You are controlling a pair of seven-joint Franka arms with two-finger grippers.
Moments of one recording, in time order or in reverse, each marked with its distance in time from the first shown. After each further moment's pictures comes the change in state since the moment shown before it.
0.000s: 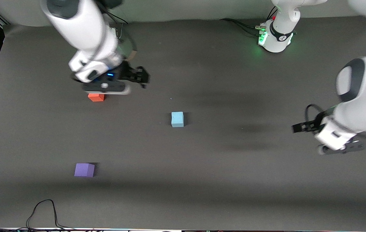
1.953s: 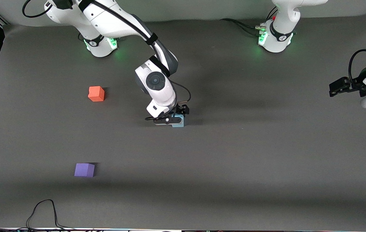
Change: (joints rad) left arm -0.112 -0.272 0.180 -0.116 -0.002 -0.083 0.185; right arm 0.130 0.285 -0.013 -0.499 0.071 0.855 -0.066
